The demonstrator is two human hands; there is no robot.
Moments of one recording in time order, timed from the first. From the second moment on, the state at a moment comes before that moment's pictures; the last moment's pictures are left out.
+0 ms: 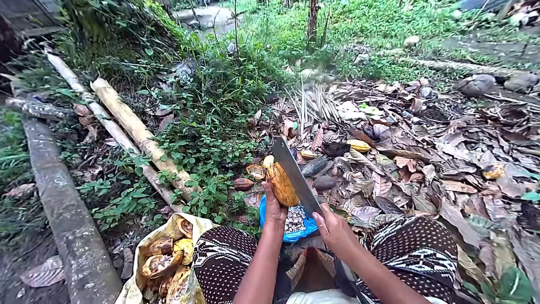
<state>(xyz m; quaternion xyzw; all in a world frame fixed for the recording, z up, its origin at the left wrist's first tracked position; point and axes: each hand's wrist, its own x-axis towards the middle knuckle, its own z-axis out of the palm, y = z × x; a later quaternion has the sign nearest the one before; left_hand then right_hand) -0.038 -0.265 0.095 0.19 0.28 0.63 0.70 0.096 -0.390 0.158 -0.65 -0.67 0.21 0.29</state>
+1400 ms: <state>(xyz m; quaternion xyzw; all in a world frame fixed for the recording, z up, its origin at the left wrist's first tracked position) -0.052 -0.227 0.100 -0.02 0.34 0.65 0.68 0.108 -0.410 0.180 -0.48 -0.69 -0.02 0.54</state>
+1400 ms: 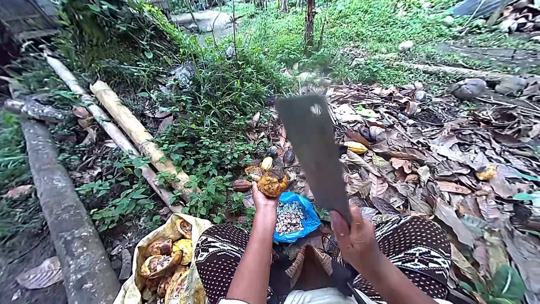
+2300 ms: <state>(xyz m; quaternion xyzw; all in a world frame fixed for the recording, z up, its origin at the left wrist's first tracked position) -0.047 -0.248 0.094 0.15 0.20 0.68 0.69 0.108 -0.409 0.199 -0.48 -0.69 0.03 0.54</state>
